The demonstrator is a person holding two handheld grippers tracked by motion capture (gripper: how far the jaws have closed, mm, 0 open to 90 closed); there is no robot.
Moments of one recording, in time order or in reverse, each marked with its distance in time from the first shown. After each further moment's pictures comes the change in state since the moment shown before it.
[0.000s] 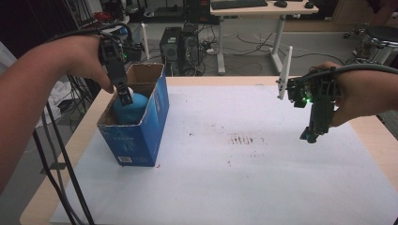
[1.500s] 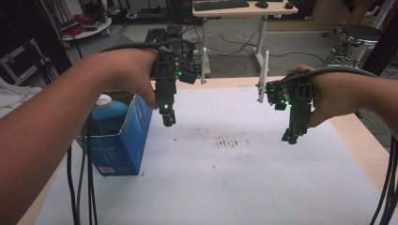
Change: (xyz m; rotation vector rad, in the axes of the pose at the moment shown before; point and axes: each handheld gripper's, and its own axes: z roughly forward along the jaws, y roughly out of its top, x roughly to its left) left arm -0.078 0.123 0.020 -0.002 0.011 0.456; right arm -0.008 -0.001 0.006 0.001 0.032 -0.004
